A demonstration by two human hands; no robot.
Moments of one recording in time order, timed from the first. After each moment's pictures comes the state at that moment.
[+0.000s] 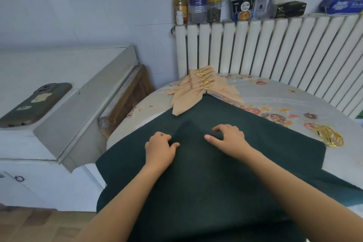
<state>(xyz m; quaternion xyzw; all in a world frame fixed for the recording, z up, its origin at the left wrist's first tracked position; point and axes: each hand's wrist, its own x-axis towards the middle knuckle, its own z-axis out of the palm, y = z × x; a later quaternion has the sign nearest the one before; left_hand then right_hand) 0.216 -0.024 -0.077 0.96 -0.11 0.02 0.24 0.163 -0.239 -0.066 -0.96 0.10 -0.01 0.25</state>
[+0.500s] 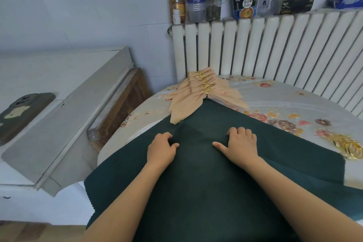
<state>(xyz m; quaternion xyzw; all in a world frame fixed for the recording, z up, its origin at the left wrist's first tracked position) 0.277 -0.047 -0.090 0.96 -0.10 -0.03 0.27 0.204 -0.262 -0.093 -0.98 0.20 -0.03 0.06</state>
